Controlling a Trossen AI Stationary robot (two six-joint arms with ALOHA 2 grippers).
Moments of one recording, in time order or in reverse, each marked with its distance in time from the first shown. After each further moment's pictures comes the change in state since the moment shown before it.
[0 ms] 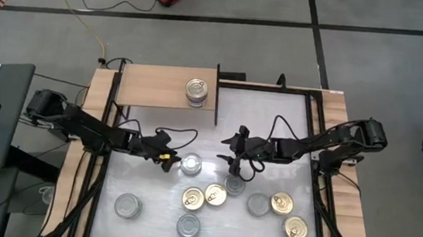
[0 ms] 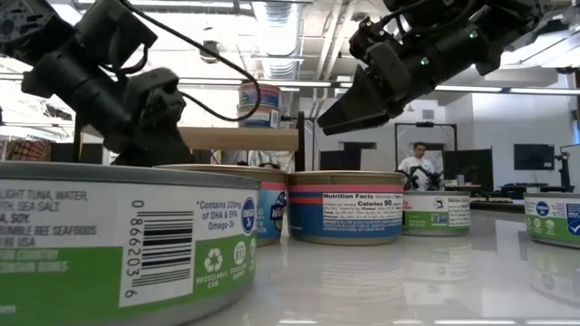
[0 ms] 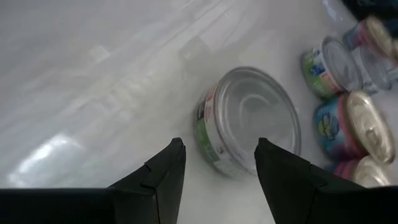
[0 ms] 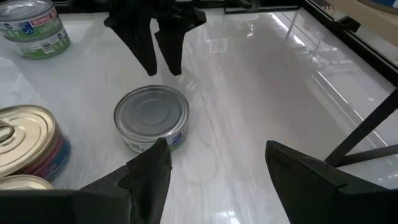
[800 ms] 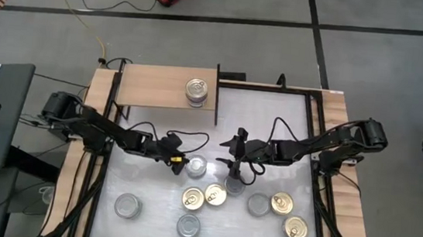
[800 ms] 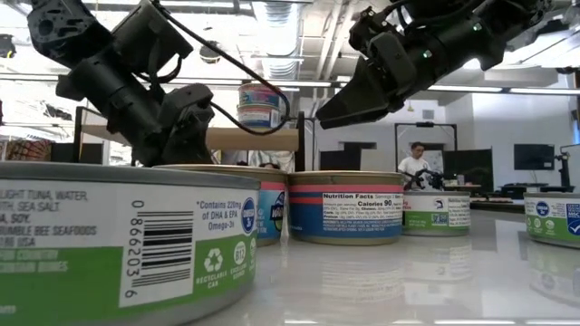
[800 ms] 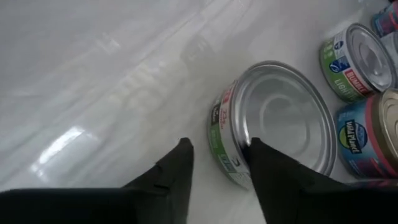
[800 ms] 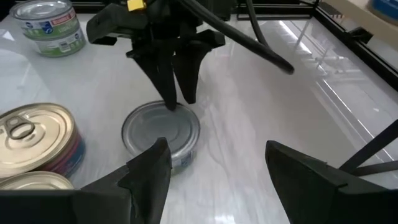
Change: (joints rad) left arm 0.025 0.225 0.142 -0.086 0.043 0.038; right arm 0.032 0.000 0.016 -0.002 0.002 -0.027
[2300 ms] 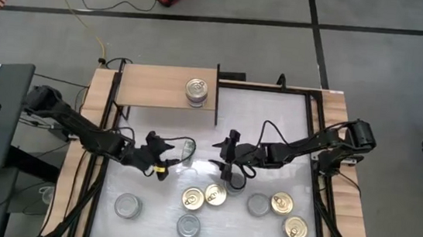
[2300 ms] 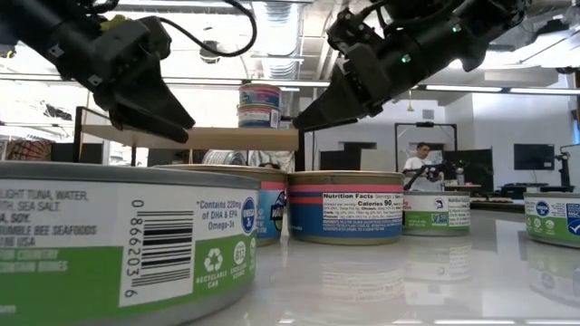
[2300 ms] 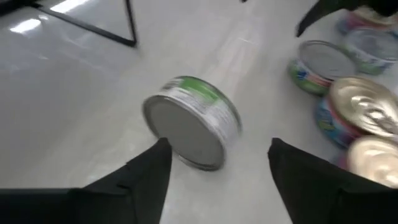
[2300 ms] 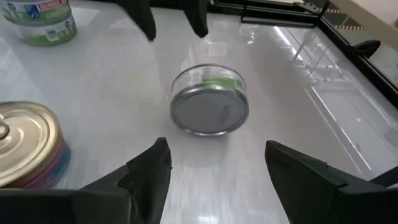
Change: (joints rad) left arm -0.250 -0.318 0.006 -0.196 -0.454 0.237; right arm 0.025 0.127 0.100 0.013 0.054 -0.068
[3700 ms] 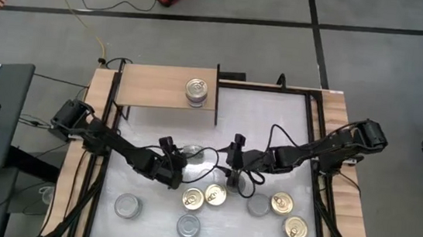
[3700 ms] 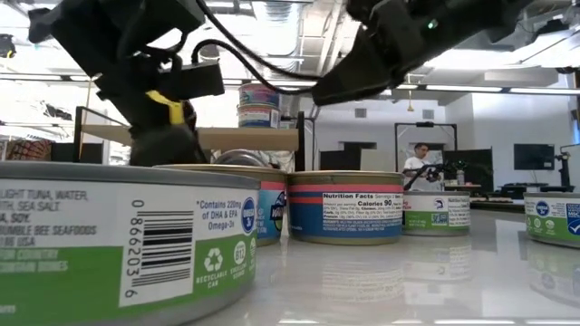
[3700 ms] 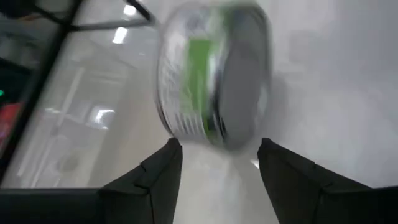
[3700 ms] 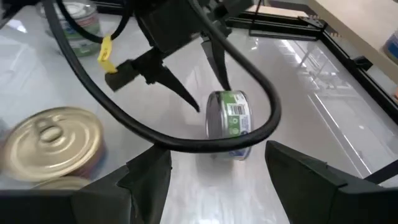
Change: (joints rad) left arm 0.002 0.460 0.360 -0.393 -0.118 0.213; right arm 0.089 -0.118 -0.001 -0.115 0.051 0.025
